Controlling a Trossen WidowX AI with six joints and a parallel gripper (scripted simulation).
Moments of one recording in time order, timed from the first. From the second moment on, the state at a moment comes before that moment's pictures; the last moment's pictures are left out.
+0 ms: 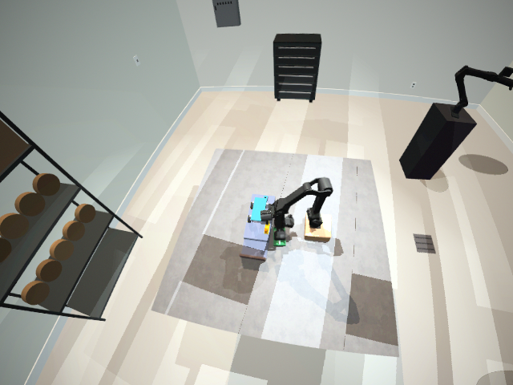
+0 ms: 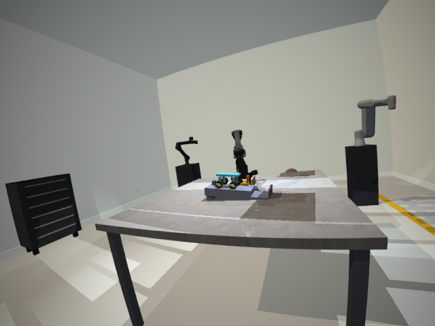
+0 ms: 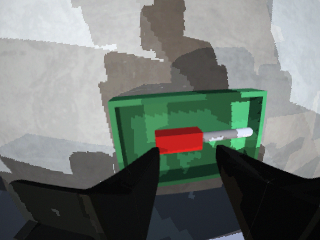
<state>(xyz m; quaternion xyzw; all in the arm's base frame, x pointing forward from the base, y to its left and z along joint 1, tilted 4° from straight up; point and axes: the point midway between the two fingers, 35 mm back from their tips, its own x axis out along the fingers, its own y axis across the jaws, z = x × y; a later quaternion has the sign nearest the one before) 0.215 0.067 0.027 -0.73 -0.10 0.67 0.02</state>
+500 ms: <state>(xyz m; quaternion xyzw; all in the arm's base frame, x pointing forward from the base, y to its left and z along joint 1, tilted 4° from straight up) 0.215 0.065 0.025 -0.73 -0.10 0.67 0.02</state>
